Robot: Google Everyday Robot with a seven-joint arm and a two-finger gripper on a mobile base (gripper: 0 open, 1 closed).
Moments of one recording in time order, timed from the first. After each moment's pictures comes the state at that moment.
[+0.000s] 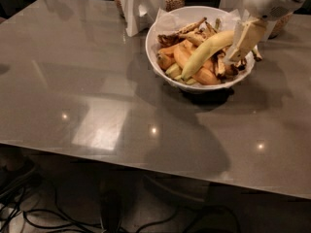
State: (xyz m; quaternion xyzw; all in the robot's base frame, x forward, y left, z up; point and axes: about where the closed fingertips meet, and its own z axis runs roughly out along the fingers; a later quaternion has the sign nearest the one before) arm 0.587 -0.166 1.024 -0.68 0.61 -0.09 0.38
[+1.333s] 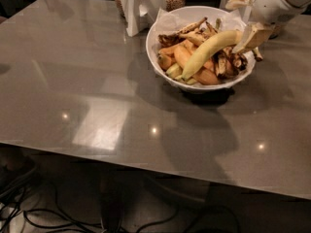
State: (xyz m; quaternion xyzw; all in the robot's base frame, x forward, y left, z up) arm 0.623 -0.216 0.991 -0.72 0.60 -0.14 0.32
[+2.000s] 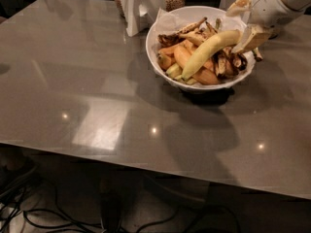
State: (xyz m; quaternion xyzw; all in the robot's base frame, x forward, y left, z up) arm 0.625 -0.220 0.982 -0.72 0.60 -0.14 0.31
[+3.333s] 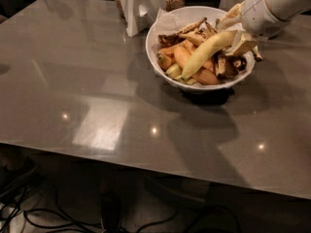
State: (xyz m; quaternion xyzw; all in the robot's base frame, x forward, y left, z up) arm 0.632 -0.199 0.957 -0.72 0.60 -0.11 0.32
